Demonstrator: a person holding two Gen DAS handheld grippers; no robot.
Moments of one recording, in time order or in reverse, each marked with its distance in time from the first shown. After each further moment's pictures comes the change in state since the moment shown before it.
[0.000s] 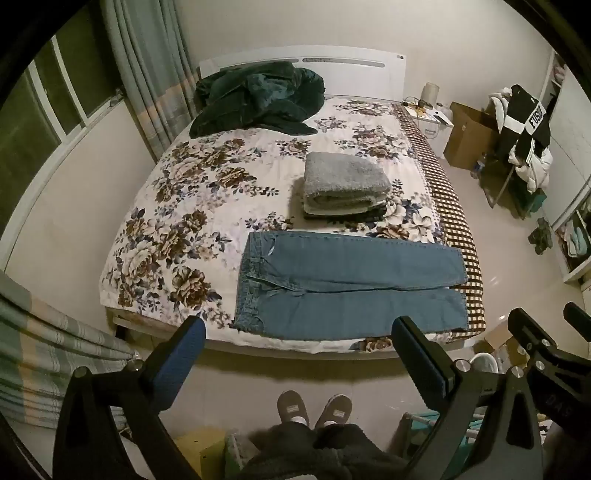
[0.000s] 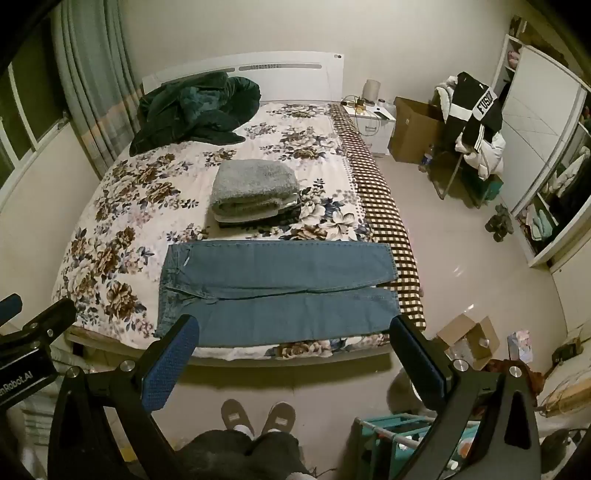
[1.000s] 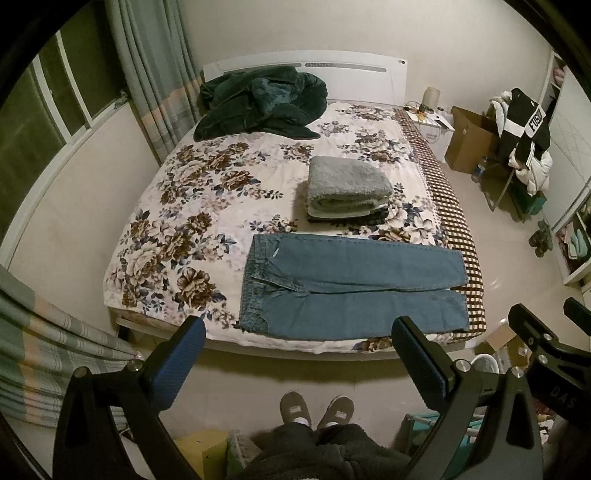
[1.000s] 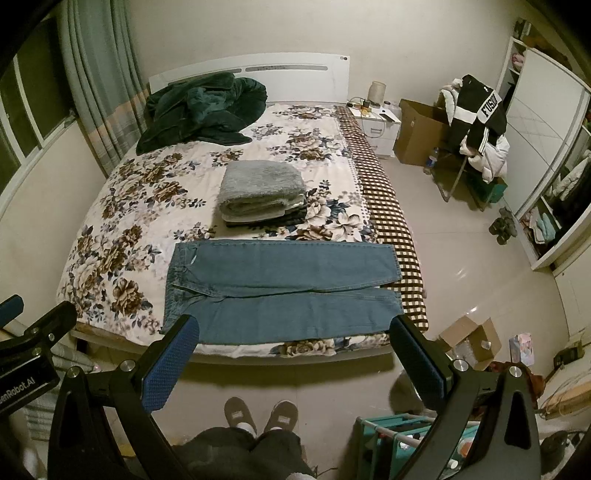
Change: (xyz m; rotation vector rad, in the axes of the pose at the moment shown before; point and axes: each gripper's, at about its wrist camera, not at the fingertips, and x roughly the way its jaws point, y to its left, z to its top) left arm 0.000 0.000 0.000 0.001 -0.008 0.011; right arm -0.013 0.015 -0.002 -0.006 0.002 0.003
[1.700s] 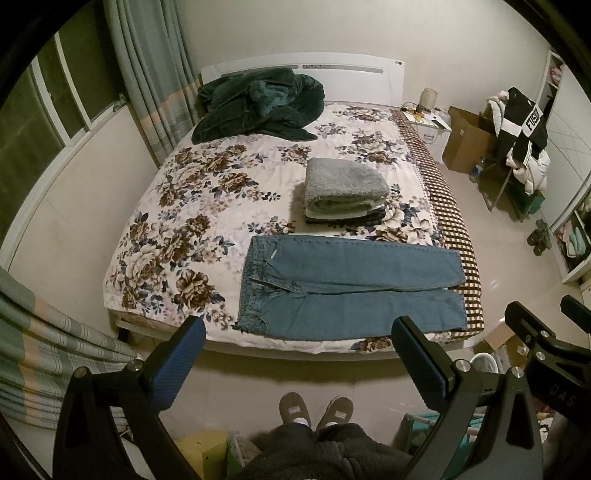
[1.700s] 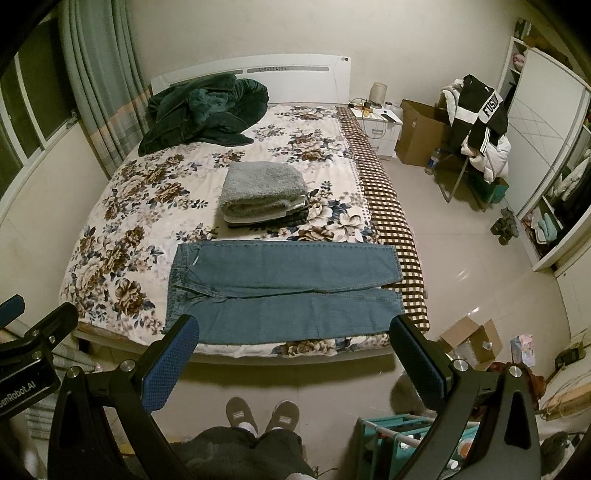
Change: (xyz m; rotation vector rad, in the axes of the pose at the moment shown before) left arm 0.000 0.000 0.000 0.000 -0.008 -0.002; right arm -0.002 -0.003 0.000 0.003 -0.002 0.005
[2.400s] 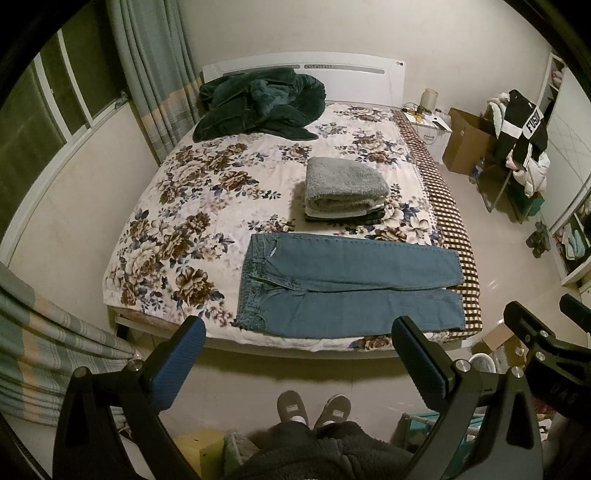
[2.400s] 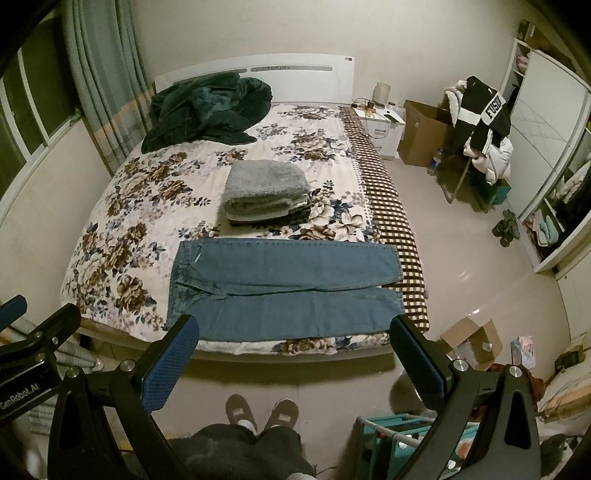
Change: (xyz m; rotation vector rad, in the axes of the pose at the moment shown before) left arm -0.012 0.000 0.012 -0.001 -0.001 -0.002; right arm -0.018 0.038 0.004 -0.011 0.005 0.010
